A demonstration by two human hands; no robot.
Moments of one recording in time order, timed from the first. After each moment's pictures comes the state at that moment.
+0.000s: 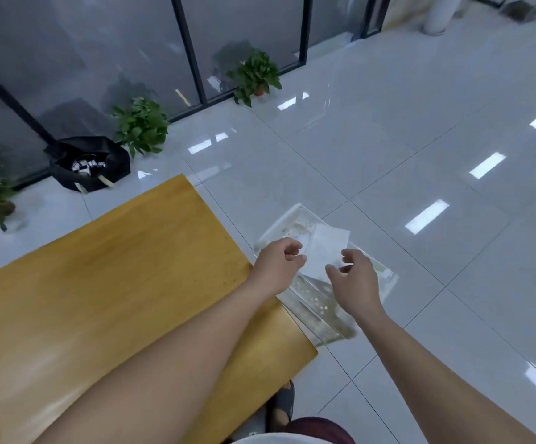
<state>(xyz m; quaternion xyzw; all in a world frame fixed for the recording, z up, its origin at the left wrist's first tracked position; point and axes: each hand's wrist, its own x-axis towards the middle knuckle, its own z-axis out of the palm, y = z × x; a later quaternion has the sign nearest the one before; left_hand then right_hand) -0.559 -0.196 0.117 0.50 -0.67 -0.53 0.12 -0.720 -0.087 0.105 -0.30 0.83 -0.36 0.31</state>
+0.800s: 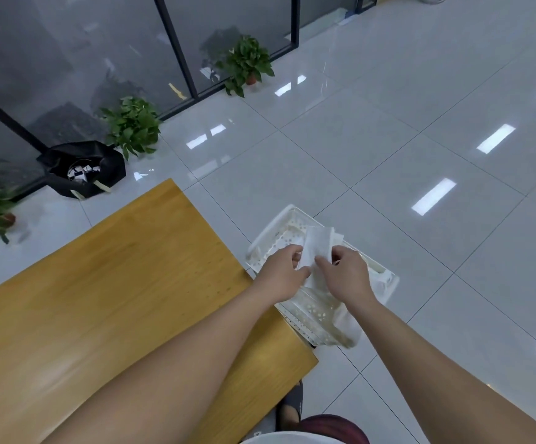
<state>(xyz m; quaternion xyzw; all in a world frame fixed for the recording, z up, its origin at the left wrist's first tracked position) -0.598 -0.208 0.097 0.50 -0.72 -0.48 0.01 -0.743 -0.128 0.087 -0.30 0.83 -0.34 0.33</state>
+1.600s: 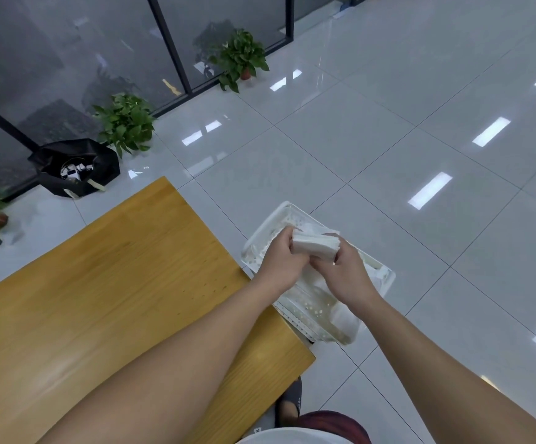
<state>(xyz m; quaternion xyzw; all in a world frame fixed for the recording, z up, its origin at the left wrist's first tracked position) -0.614 -0.204 0.120 0.48 -0.61 -0.61 0.17 -0.744 -0.114 0.125 -0.36 0.68 -0.48 0.43</state>
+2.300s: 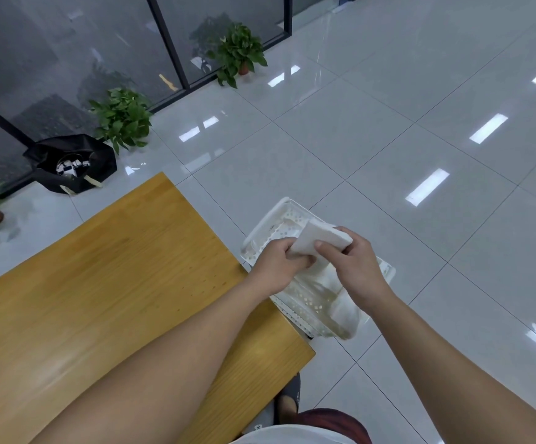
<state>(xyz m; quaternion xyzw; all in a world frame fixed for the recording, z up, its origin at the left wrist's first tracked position) -0.596 -0.209 0.104 0.47 -0.65 -0.60 0.10 -0.751 -0.109 0.136 -0.29 0.64 -0.55 0.46</state>
